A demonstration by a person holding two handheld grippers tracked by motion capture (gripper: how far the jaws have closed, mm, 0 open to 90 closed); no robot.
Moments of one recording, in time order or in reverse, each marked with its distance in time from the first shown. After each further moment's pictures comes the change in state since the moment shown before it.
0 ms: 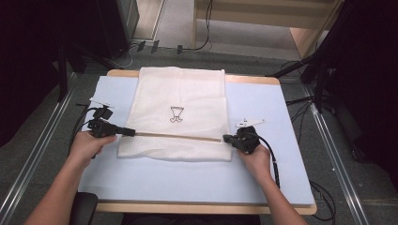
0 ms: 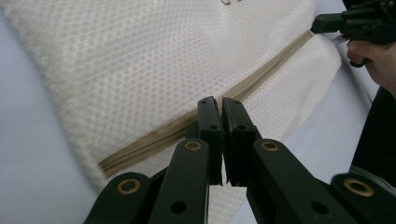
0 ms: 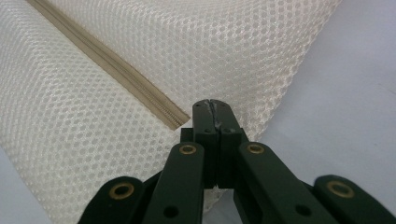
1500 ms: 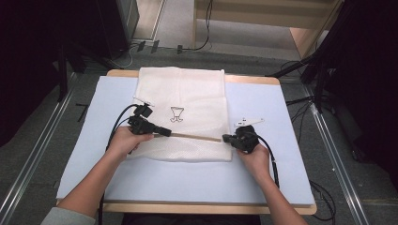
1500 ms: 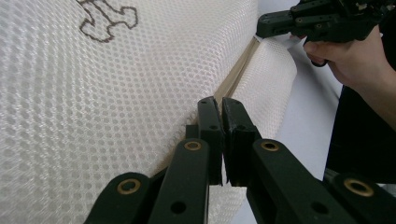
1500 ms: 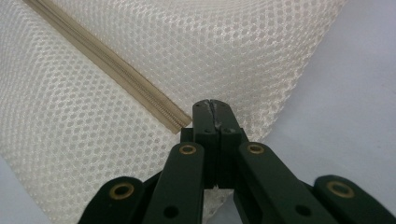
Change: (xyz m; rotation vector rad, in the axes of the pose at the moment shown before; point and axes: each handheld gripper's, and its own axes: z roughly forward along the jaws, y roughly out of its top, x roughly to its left) left arm -0.066 0.042 0.084 0.082 -0.136 0.122; right arm 0.002 0.003 0.001 0.016 -0.004 0.004
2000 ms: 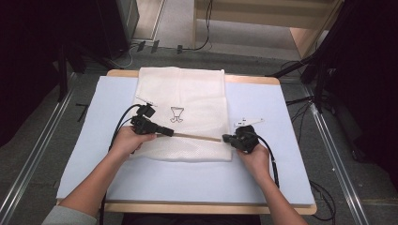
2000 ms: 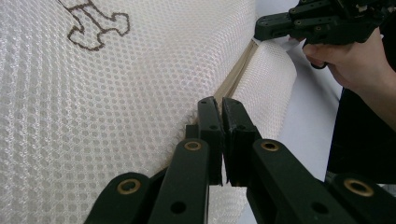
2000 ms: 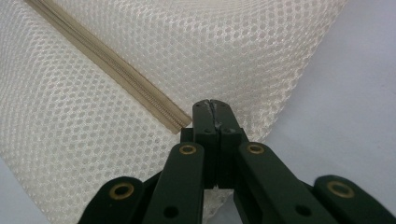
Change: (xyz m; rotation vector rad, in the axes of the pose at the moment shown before) left arm -0.003 0.004 0.009 -0.005 0.002 0.008; right arm 0.001 0.000 0.000 0.001 -0.005 0.001
